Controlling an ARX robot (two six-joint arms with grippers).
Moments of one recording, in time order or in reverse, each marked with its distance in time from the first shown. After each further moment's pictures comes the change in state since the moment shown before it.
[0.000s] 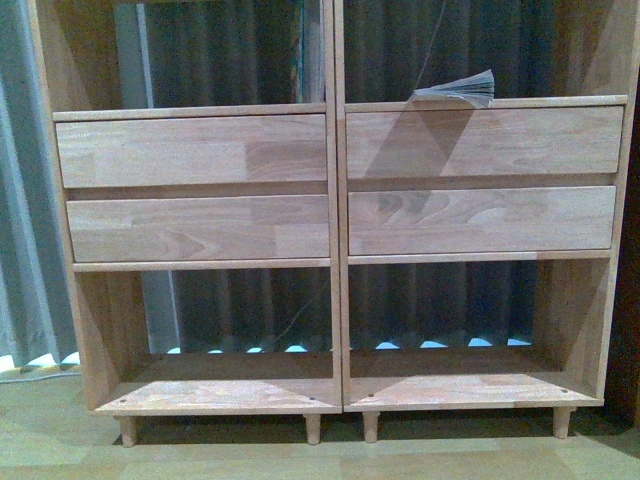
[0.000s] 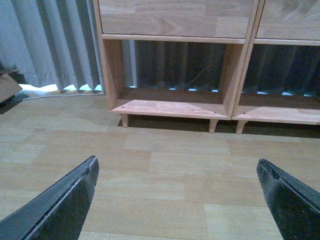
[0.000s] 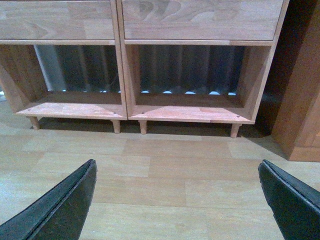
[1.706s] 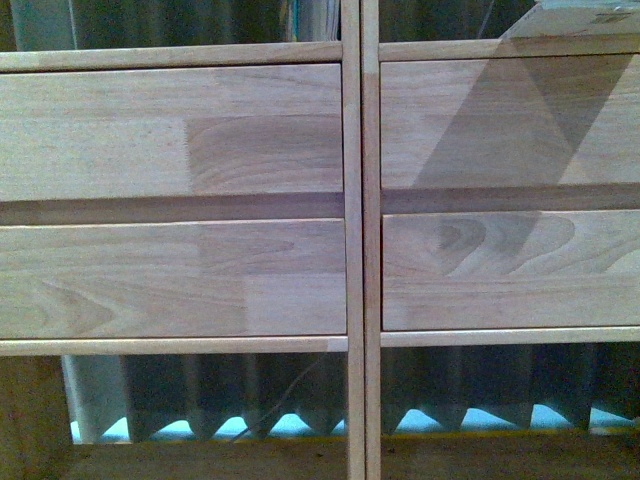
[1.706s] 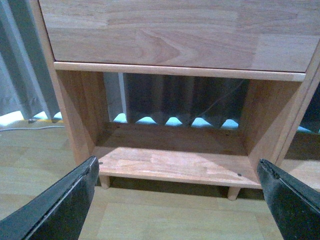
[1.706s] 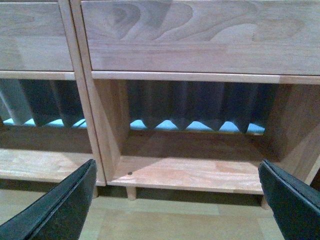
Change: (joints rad) left arm 0.000 0.000 0.000 0.000 0.000 0.001; right arm 0.000 0.000 0.000 0.000 0.000 0.000
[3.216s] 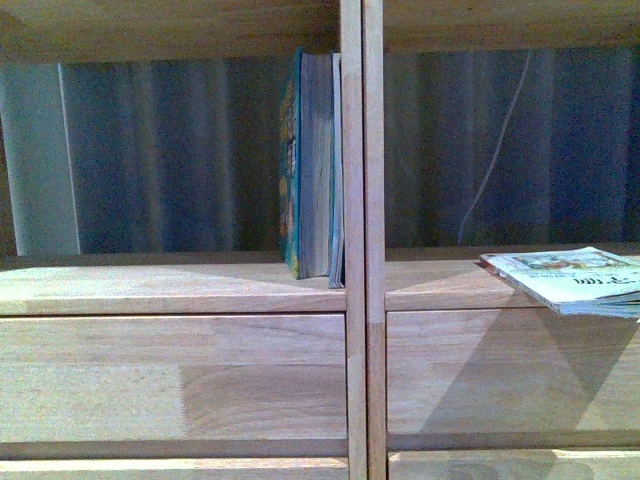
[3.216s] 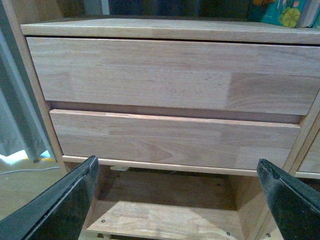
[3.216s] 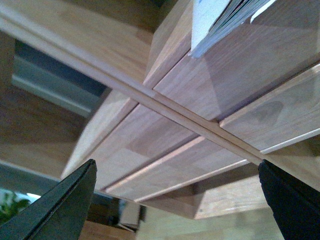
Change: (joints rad) left arm 0.000 0.000 0.000 0.000 0.000 0.000; right arm -0.019 0.855 0.377 0.402 -0.316 0.926
